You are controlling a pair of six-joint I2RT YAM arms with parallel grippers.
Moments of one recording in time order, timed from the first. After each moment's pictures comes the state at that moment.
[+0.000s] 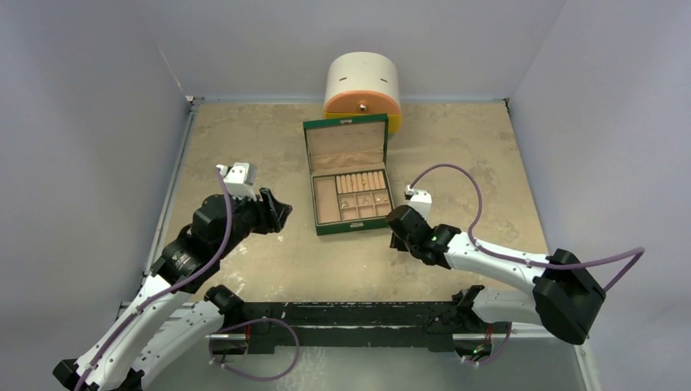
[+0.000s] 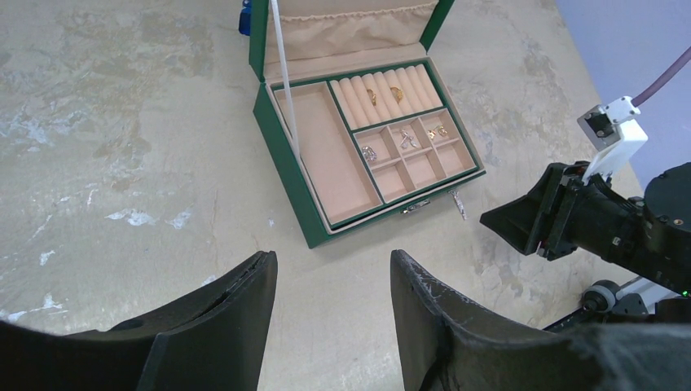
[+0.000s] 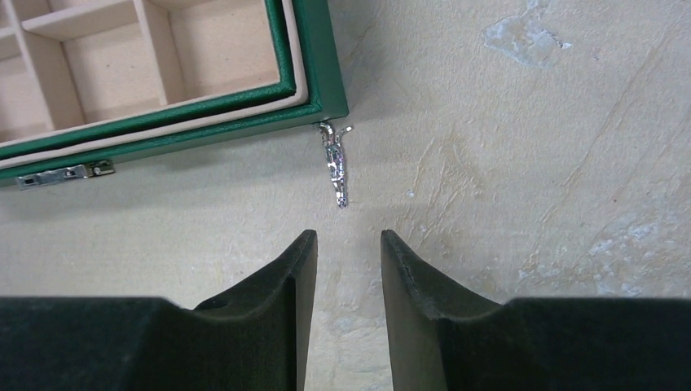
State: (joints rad) left arm -0.60 0.61 0.78 -0.55 -0.13 -0.47; right arm 0.85 1.19 0.59 -0.39 0.48 0.83
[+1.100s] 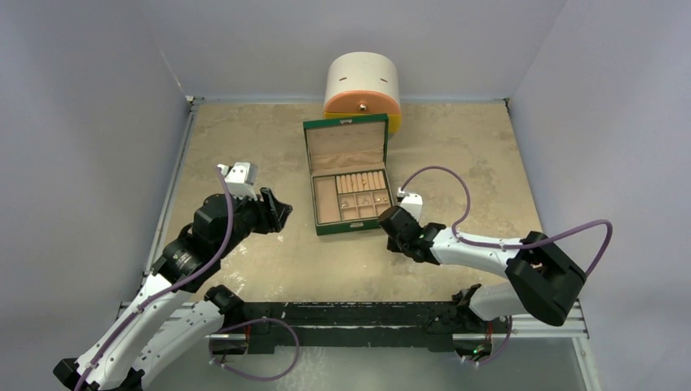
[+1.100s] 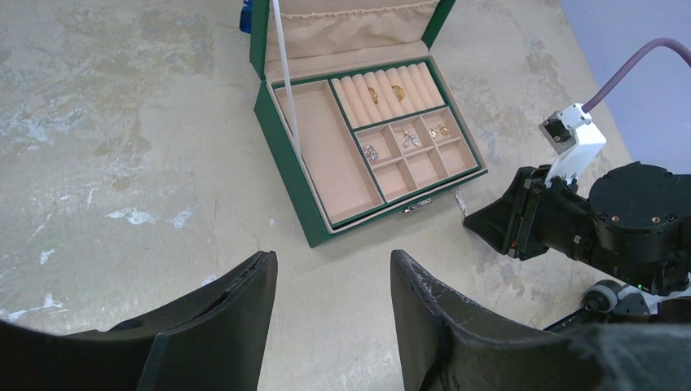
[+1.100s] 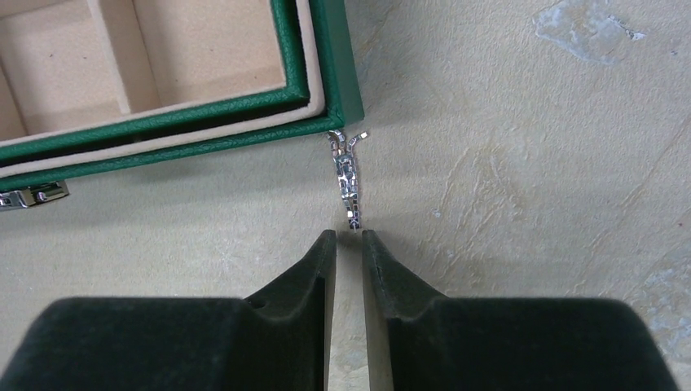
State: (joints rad) left arm -0.60 0.62 0.78 -0.55 -0.13 -0.47; right arm 0.85 1.36 0.59 -0.28 0.45 0.83
